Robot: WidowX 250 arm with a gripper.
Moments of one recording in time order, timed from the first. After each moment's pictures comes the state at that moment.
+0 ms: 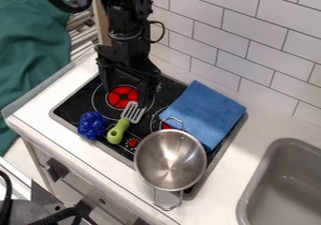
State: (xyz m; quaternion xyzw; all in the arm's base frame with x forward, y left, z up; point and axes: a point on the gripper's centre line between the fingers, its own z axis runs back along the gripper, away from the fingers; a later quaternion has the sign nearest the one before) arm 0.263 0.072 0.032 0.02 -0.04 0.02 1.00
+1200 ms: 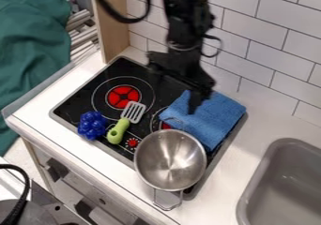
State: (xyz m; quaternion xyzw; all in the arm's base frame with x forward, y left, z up) arm 0.304 0.003 0.023 0.03 -0.07 0.01 1.00
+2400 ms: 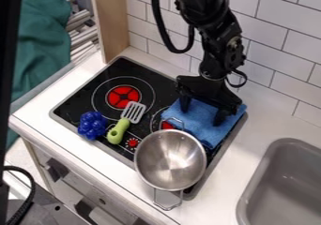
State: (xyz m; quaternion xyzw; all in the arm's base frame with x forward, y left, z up) arm 0.347 -0.014 -0.040 0.05 -0.11 0.06 0.99
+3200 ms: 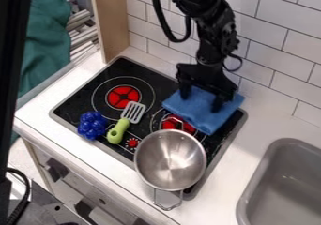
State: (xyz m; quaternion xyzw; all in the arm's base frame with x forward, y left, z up) arm 0.373 0.041 -0.042 0.06 -0.10 0.08 0.99
